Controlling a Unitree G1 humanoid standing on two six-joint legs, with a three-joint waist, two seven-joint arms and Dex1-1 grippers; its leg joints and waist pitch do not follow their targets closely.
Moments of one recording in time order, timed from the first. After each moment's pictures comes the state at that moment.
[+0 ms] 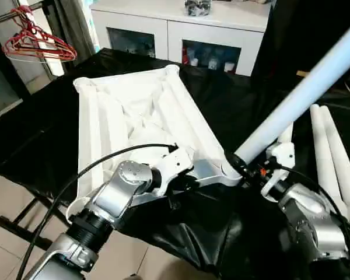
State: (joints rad) left arm -0.50 0.27 -0.42 0.29 0.01 0.38 -0.91; right arm -0.19 -0.30 -0.03 0.22 0.31 0.07 0.68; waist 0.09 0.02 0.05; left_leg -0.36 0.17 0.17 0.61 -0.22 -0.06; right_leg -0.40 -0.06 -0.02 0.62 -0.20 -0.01
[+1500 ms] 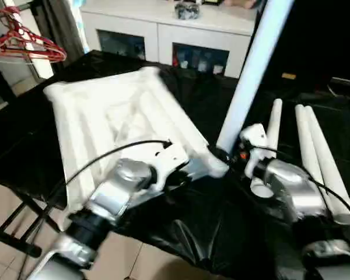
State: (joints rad) left arm -0.52 0.19 -0.38 0.25 0.06 0.59 -0.73; right arm -0.52 -0.23 0.02 0.66 0.20 0.00 0.62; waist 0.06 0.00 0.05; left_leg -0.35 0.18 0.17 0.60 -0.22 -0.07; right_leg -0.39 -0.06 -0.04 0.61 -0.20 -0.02
